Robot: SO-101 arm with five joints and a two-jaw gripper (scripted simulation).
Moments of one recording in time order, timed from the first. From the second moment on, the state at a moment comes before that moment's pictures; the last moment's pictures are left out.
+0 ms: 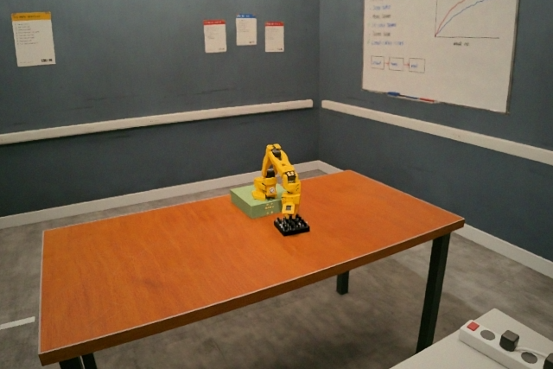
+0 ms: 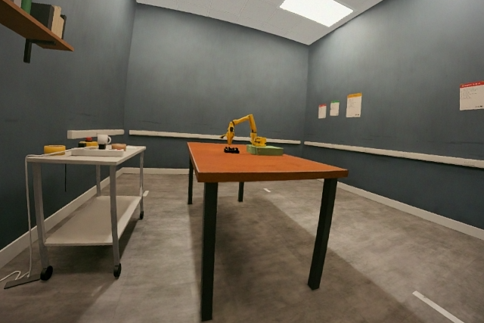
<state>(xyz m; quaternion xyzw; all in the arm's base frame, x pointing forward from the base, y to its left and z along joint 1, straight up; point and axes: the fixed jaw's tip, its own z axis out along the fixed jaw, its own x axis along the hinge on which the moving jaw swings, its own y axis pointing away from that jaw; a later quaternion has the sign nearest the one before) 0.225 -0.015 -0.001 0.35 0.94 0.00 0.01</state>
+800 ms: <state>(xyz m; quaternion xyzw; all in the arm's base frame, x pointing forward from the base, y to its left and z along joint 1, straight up) 0.220 -0.017 -0.008 0.35 0.94 0.00 0.01</state>
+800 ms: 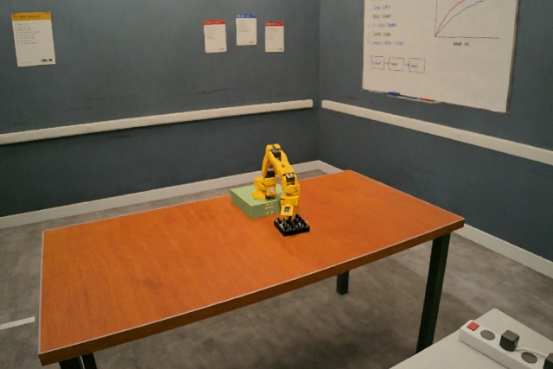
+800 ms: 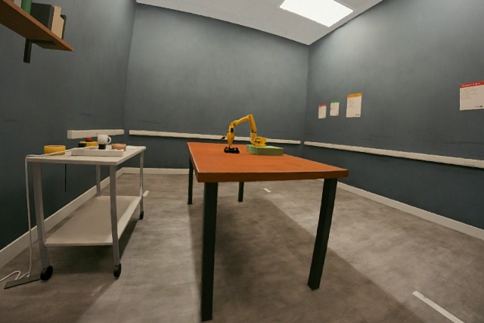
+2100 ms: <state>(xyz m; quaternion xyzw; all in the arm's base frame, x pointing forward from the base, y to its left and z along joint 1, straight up) 0.221 -0.017 -0.010 0.35 0.94 0.00 0.00</state>
